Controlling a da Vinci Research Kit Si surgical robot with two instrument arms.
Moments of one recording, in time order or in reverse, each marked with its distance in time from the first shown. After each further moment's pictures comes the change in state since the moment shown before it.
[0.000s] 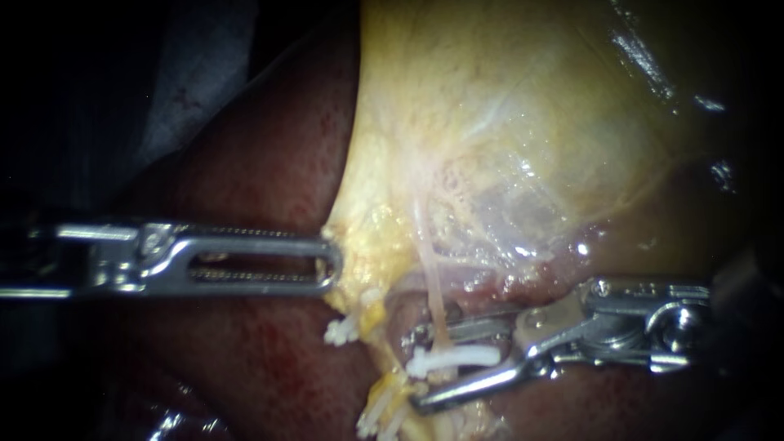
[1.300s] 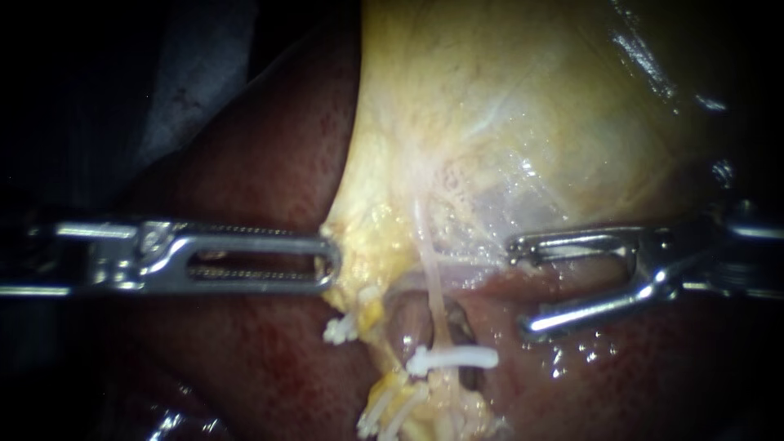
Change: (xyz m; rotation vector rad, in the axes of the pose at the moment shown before) right arm 0.008 -0.003 -0.013 -0.070 0.080 -0.140; left arm 0.000 0.000 0.000 0.000 0.000 0.001
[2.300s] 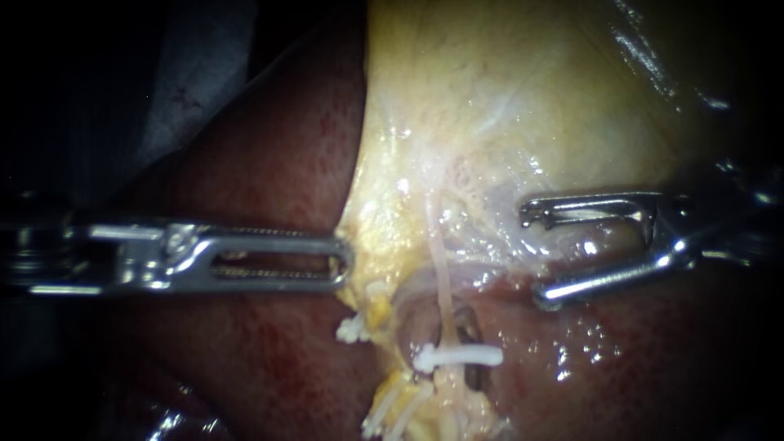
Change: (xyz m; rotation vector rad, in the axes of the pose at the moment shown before) right arm 0.001 0.000 -0.001 -0.008 0.004 -0.042; left arm 0.001 0.002 0.004 -0.015 -0.019 0.001
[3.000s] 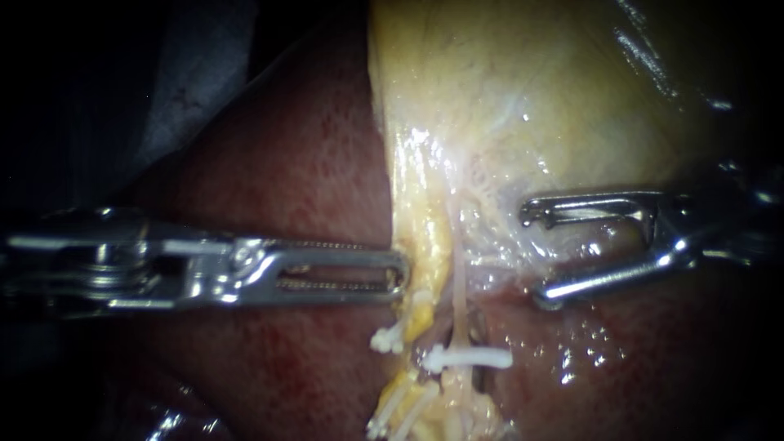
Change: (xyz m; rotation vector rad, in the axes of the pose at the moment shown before) right arm 0.000 0.000 0.000 0.000 0.000 0.000; left arm 0.000 -0.001 0.004 0.005 0.013 0.001
